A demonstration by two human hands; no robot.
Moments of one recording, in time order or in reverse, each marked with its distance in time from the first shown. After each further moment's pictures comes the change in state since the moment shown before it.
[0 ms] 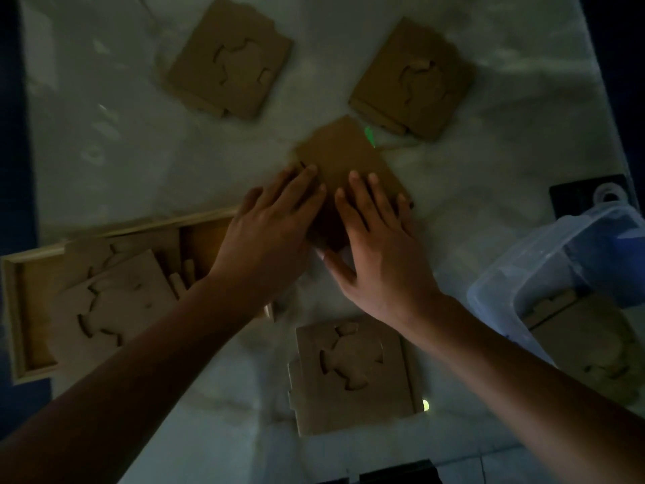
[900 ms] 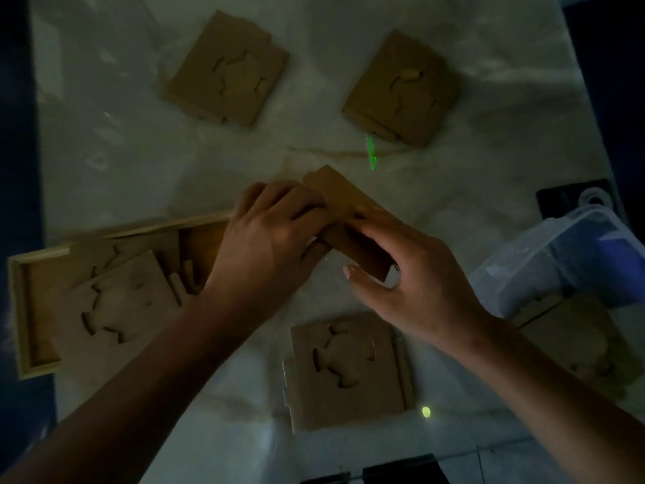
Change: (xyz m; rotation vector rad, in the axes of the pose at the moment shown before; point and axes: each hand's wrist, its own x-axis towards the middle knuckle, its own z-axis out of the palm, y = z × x) left_hand -0.015 0.025 -0.035 -0.113 0.301 0.139; right_hand -0.028 0.020 -0.053 0.519 0.013 -0.057
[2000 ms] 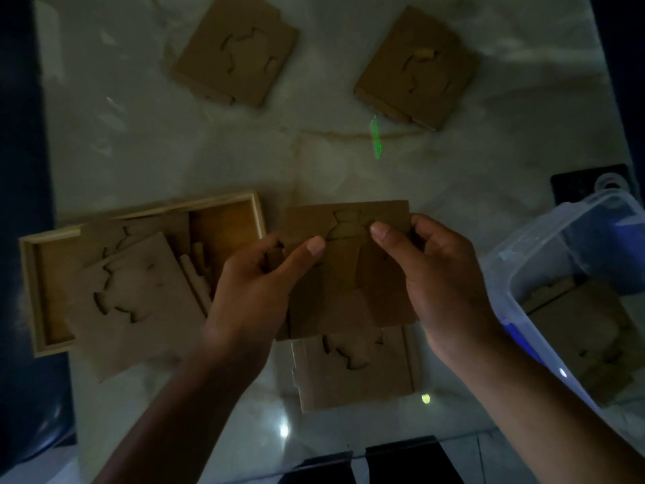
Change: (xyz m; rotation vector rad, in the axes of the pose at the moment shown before) left_hand -0.053 0.031 -0.011 -1.437 -0.023 -1.056; right_hand -0.016 -0.024 0.014 0.821 0.232 0.556
